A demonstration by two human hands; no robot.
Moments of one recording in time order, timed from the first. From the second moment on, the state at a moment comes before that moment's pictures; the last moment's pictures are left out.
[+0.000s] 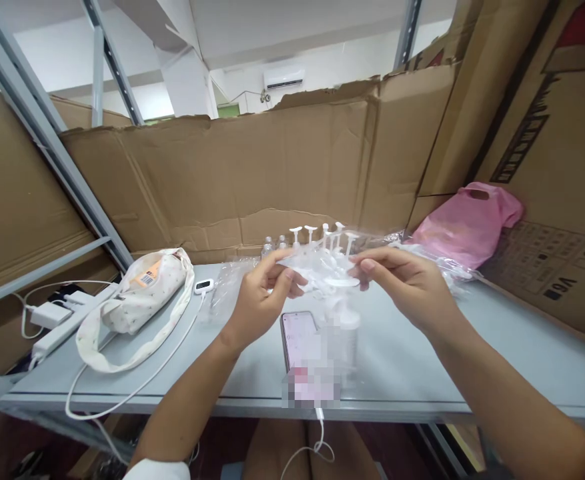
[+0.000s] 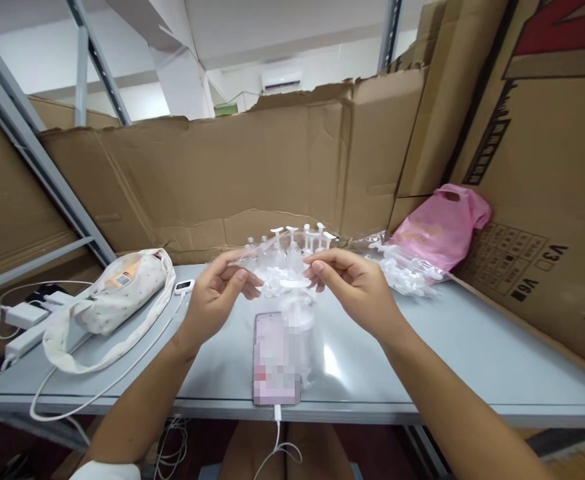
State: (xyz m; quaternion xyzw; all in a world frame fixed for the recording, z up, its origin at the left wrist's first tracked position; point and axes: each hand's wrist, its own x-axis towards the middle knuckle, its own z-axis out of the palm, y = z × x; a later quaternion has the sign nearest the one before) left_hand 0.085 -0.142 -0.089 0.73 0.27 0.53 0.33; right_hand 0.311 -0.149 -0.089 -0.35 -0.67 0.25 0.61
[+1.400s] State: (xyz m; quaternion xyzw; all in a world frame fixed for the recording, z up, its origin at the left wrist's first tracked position) left_hand 0.108 -0.173 -0.019 0.92 0.31 0.24 -0.03; right_hand 0.307 -0.191 -0.079 -0.29 -0.79 -0.05 0.53
